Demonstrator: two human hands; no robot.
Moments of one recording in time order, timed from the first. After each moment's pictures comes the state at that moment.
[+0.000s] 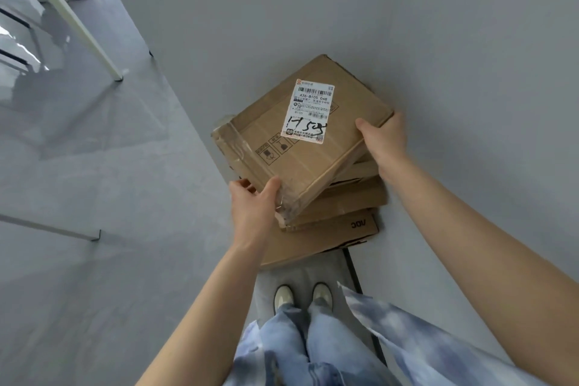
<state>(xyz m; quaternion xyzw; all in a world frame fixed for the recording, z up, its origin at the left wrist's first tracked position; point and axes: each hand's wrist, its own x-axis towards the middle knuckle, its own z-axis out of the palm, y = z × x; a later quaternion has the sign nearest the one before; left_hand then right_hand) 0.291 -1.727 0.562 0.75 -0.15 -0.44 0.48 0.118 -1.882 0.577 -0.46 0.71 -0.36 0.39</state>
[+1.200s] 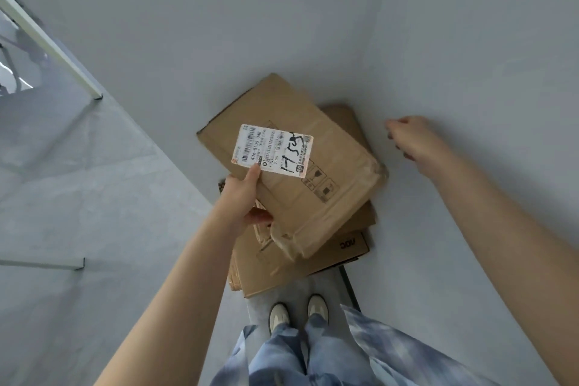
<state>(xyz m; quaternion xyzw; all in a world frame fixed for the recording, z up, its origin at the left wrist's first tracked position) 0.308 -1.836 0.565 0.68 -0.14 -0.61 0.40 0.047 -1.961 0.606 -0.53 0.73 -0.22 0.37</state>
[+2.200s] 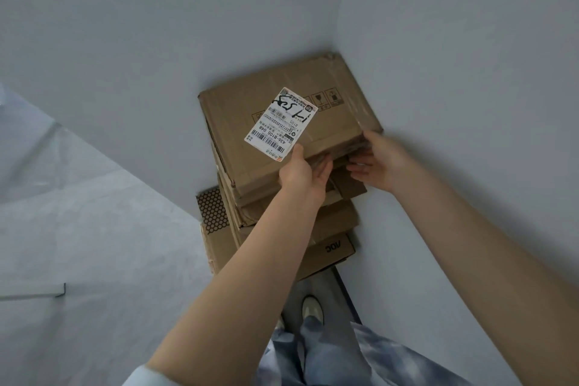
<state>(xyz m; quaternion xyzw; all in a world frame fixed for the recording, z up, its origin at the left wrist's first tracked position) 0.162 -1.914 0.592 0.48 0.15 -0.64 0.58 0.035 -1.959 0.577 -0.18 0.65 -0.31 0.67</state>
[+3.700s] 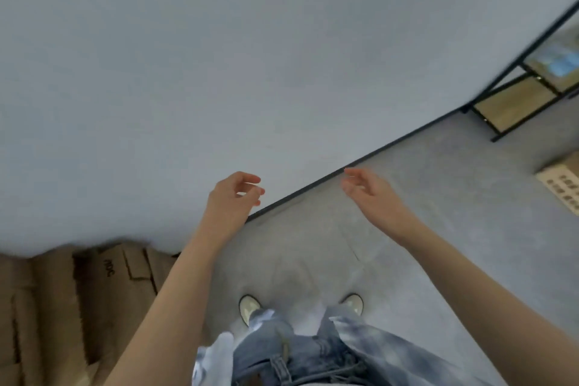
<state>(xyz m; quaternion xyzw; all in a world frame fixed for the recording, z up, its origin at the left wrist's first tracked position) 0.030 -1.485 0.562 0.15 -0.82 -0.53 -0.15 0.031 -1.228 0.563 0.11 0.83 -0.52 0.18</state>
